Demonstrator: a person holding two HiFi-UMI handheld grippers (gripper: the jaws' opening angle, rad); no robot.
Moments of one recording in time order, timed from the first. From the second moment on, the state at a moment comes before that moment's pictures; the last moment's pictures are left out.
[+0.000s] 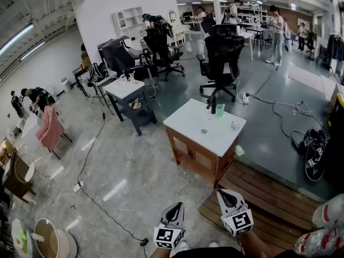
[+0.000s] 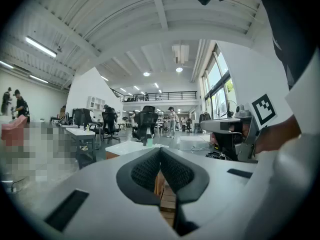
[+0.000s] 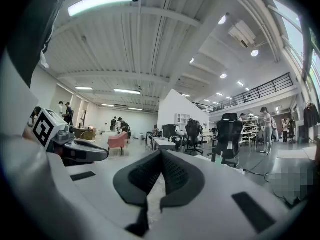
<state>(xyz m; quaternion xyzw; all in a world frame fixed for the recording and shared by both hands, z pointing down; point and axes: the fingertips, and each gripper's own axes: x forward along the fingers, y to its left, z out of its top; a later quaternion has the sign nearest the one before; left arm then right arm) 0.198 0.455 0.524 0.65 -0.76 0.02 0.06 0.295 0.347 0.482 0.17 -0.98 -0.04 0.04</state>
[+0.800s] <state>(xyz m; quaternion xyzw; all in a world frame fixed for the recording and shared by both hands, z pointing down) 0.132 0.520 0.507 0.66 -0.75 0.02 0.04 0.240 0.416 0.469 0.19 -0.98 -0.04 0.01</state>
